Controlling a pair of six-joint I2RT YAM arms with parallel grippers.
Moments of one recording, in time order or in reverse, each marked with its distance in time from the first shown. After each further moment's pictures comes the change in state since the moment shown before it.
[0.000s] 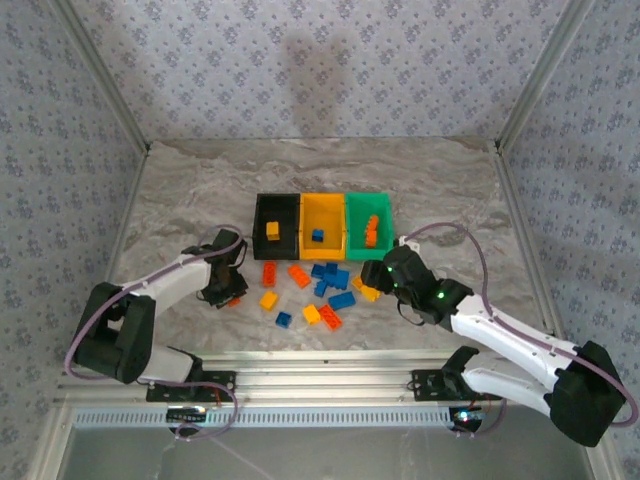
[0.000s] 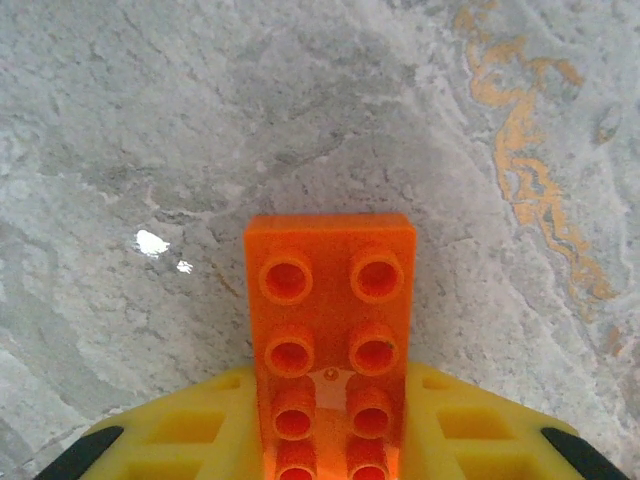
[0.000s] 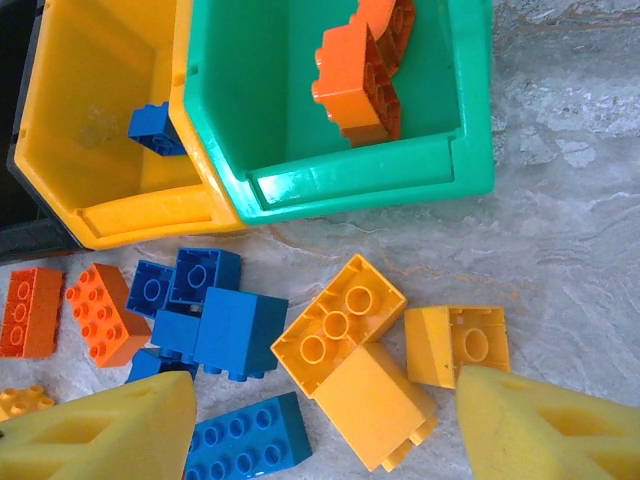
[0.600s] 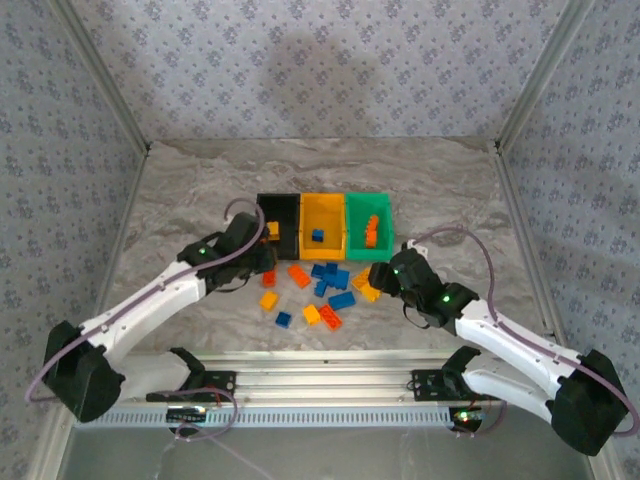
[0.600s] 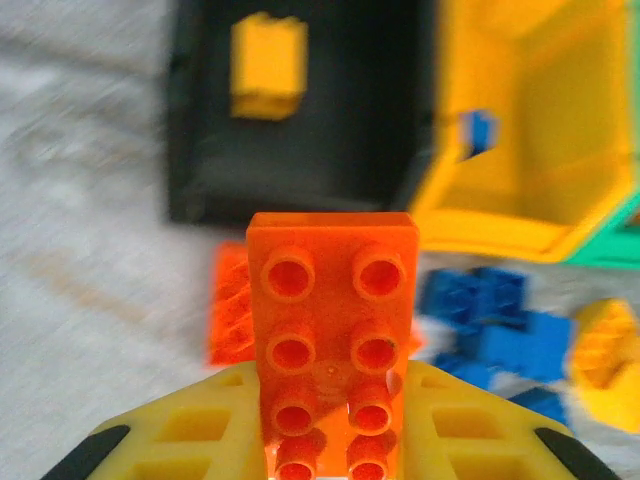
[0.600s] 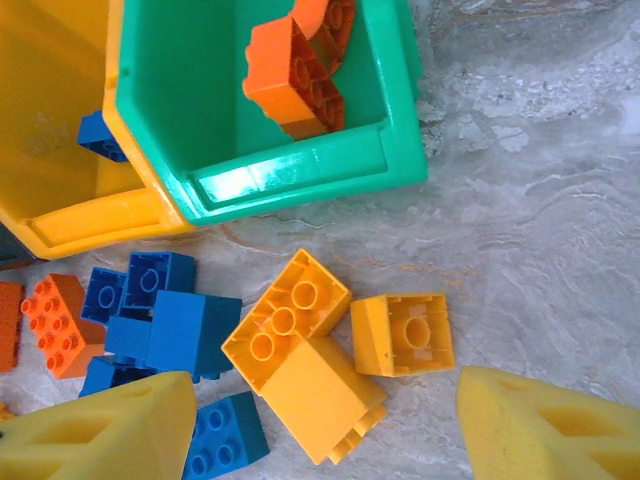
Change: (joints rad) left arm -0.341 -0.131 0.316 0.068 -0.097 0.142; right arm -0.041 -0.046 -0.046 -0.031 0.005 0.013
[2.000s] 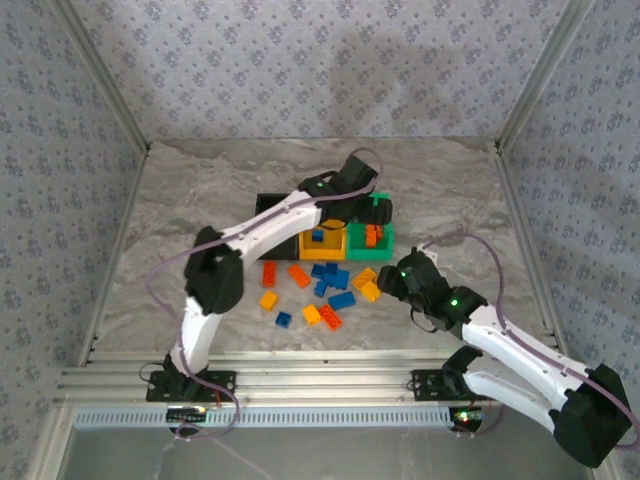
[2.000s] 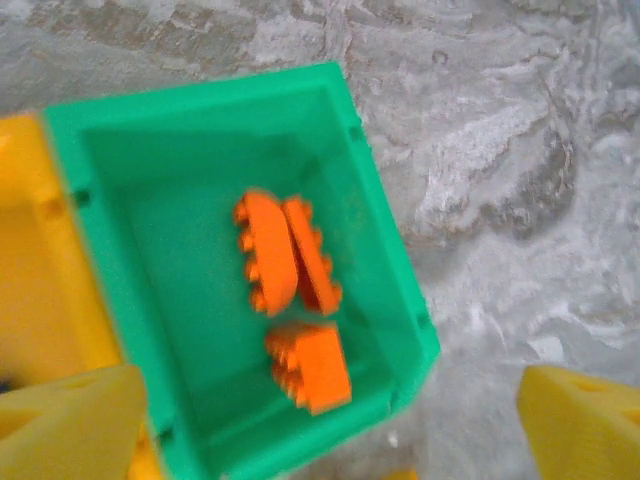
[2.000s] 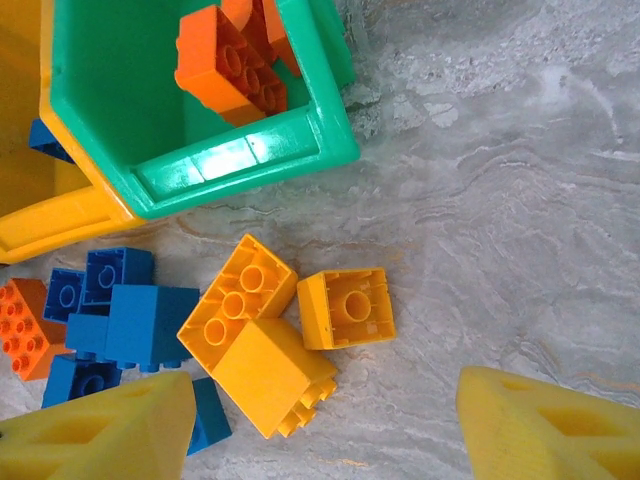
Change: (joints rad) left arm -0.138 0.779 0.865 -0.043 0.153 0.160; right arm -0.033 -0.063 -0.017 -0.086 -0.005 0.030
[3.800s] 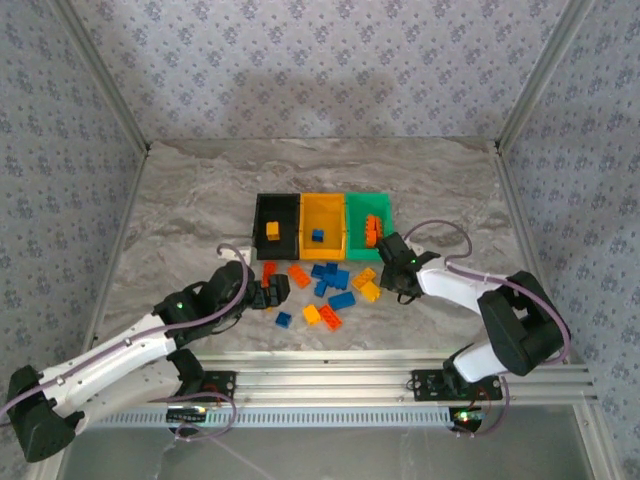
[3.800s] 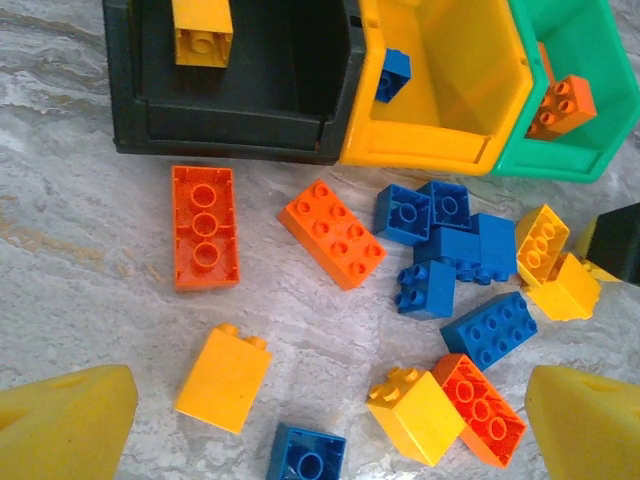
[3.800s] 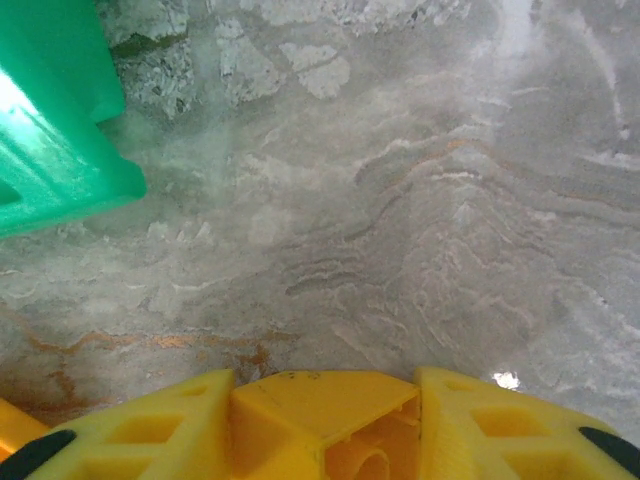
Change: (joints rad) left arm -0.042 -1.251 -1.278 0.145 -0.253 -0.211; right arm -0.116 0.579 0.166 0.028 0.024 -0.060
